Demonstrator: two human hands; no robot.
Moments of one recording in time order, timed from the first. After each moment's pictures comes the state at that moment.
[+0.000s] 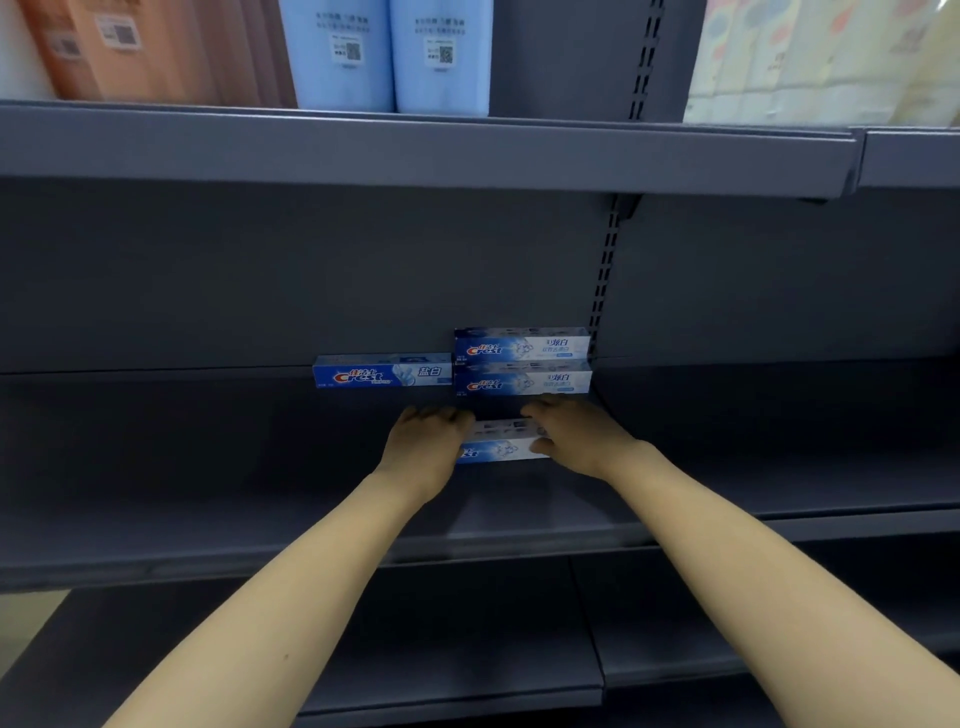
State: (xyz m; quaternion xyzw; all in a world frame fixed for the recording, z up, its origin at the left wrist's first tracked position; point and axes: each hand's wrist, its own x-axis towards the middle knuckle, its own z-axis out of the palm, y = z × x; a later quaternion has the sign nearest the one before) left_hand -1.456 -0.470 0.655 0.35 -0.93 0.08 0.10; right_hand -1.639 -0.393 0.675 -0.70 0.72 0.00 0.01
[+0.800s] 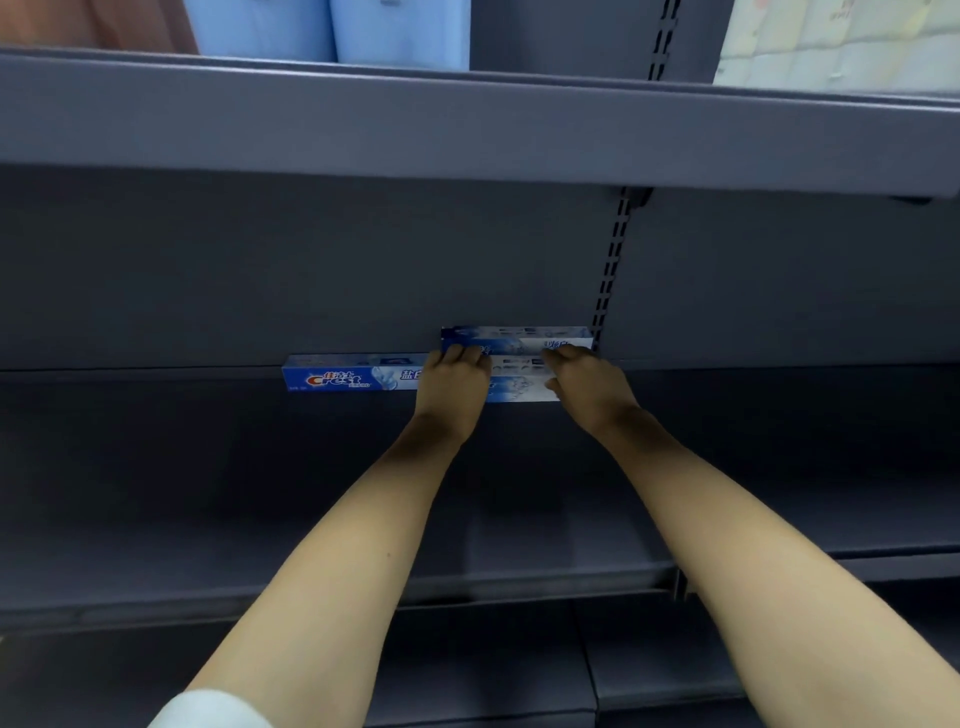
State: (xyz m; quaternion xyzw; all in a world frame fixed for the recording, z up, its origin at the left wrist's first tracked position) left_hand -1.547 -0.525 0.665 0.39 -0.89 0.20 0.11; right_hand -1.704 -0.455 0.673 -0.62 0.77 -0.04 -0.11
